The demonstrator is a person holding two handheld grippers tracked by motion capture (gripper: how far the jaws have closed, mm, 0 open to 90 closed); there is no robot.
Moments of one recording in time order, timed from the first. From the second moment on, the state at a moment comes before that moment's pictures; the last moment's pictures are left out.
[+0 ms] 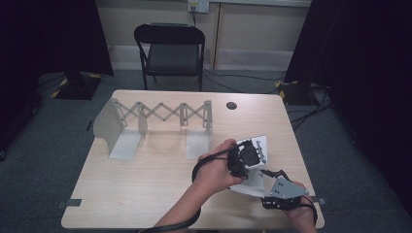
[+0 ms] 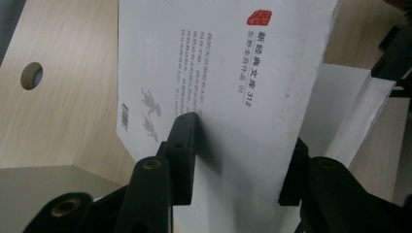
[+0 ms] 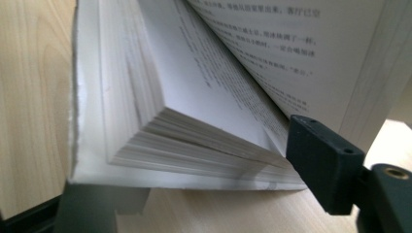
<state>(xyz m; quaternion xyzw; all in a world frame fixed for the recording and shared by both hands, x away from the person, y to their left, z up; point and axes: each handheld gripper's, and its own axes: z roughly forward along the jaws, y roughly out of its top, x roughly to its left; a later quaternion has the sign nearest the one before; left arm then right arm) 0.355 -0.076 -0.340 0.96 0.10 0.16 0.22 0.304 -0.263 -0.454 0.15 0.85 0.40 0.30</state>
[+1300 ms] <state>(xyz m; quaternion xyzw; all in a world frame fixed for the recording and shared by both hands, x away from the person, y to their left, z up) 0.347 0.007 -0.338 0.93 0.15 0.15 0.31 0.330 -0.265 -0.403 0.12 0.88 0.35 0.30</state>
